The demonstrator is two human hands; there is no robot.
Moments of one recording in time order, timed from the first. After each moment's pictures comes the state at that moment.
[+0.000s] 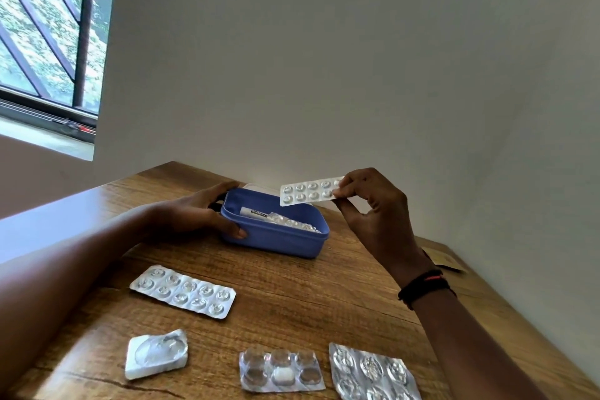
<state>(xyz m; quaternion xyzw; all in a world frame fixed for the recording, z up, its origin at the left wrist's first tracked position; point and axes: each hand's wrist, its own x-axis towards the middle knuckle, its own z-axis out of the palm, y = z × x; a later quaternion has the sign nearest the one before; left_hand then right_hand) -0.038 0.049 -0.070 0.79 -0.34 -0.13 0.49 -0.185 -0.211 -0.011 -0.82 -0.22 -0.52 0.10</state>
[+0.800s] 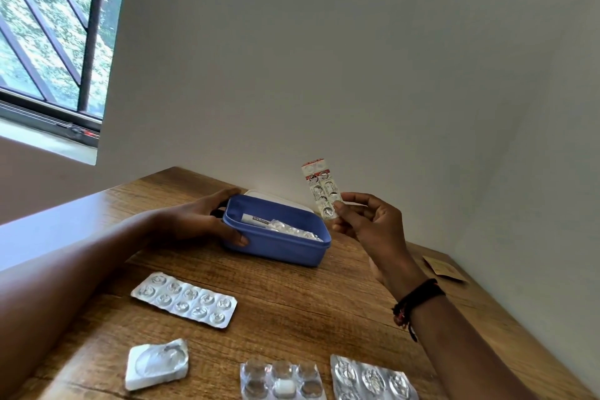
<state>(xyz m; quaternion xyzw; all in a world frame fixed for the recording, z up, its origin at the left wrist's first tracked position) -0.038 0.050 -0.070 0.80 -0.33 -0.13 0.48 -0.169 -0.208 -0.026 -0.74 0.02 -0.32 0.59</state>
